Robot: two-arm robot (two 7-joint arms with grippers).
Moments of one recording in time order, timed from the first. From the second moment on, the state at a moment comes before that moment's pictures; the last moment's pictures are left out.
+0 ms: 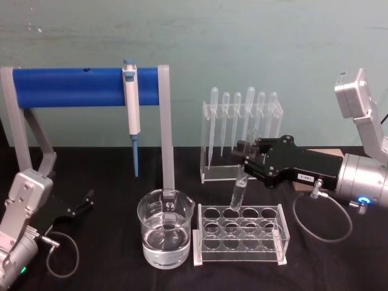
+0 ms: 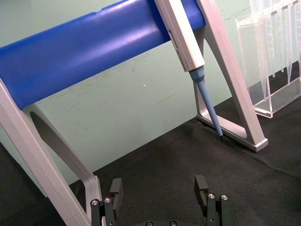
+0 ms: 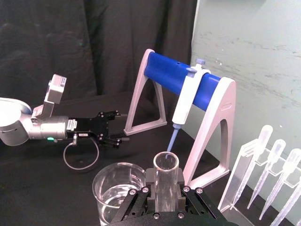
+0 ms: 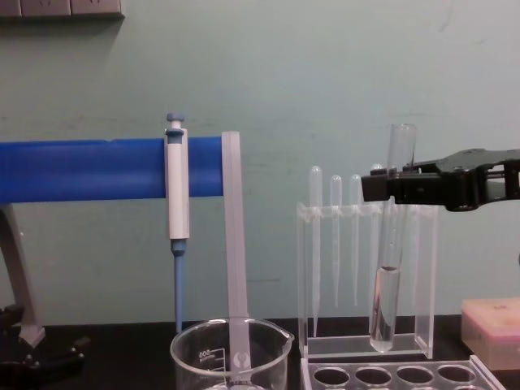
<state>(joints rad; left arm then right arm) -0.20 0.60 0.45 -1.41 -0.25 -0.12 0.03 0.50 0.70 -0.51 -1.62 0.64 0.18 0.66</state>
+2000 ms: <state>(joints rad) -0.20 0.60 0.45 -1.41 -0.25 -0.12 0.03 0.49 0.70 -0.51 -1.62 0.64 0.18 0.66</state>
